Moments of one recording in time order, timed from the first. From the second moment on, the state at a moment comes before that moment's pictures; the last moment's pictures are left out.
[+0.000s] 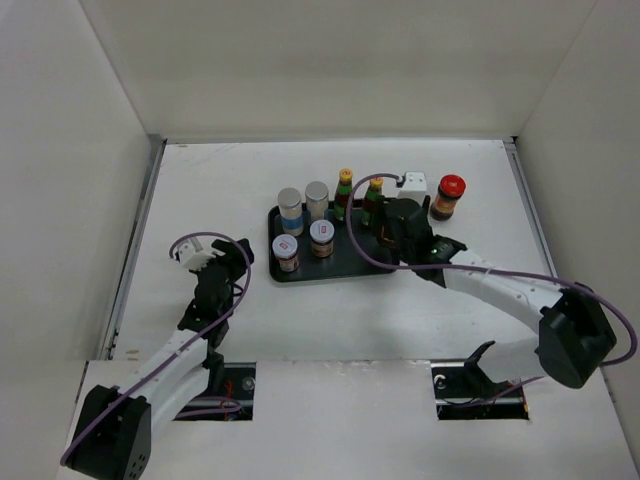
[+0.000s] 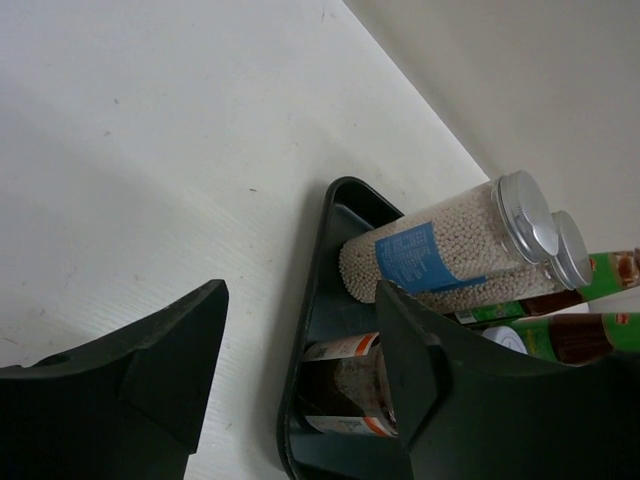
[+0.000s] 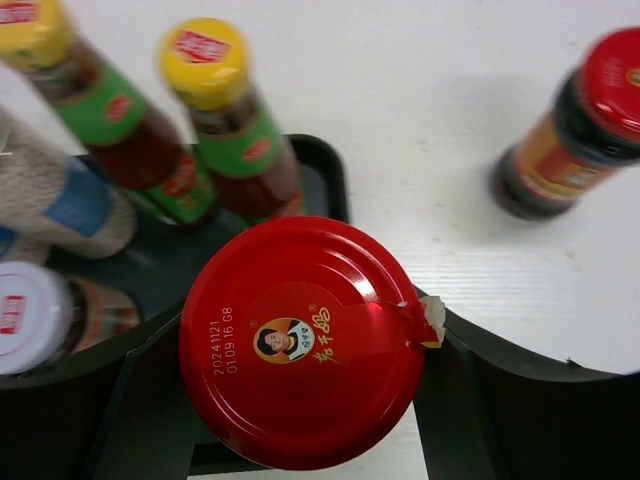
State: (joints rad) left arm -0.33 0.79 0.12 0.49 -0.45 -0.86; right arm 0.67 1.33 0.87 -0.01 0.63 0.33
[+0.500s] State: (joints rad) left arm -0.33 0.77 0.11 0.50 -0.45 -0.86; right arm 0.78 1.73 1.05 0.18 0.52 0.34
